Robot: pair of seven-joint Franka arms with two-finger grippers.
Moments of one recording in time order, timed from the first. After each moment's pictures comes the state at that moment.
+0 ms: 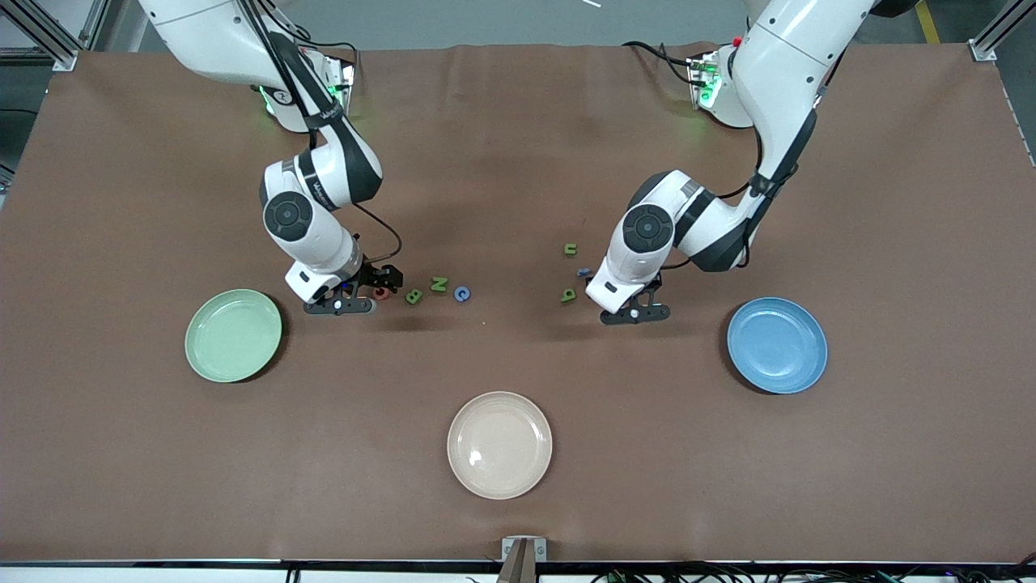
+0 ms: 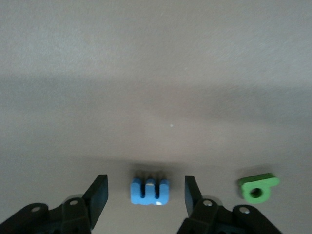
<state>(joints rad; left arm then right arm) -0.28 0.56 -0.32 -1.95 0.24 2.38 -0.81 0.37 0.35 0.03 -2.22 0.09 2.54 0.32</state>
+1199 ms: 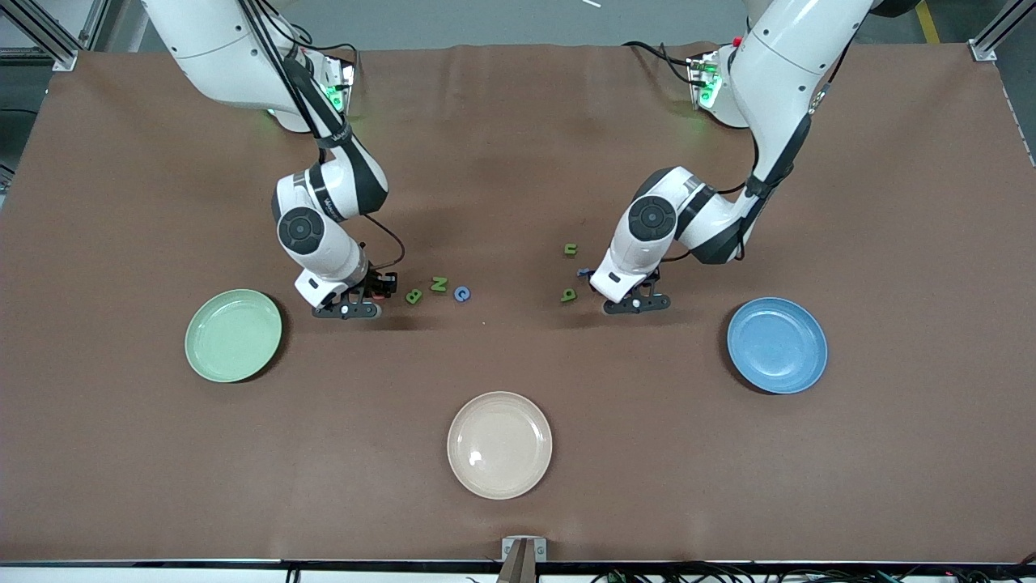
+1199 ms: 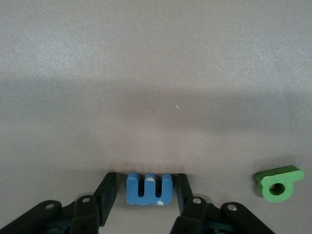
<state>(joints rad) -0.28 0.55 -0.32 -2.06 0.25 2.54 -0.85 0.38 0.43 0.02 -2.22 0.09 2.60 0.32</state>
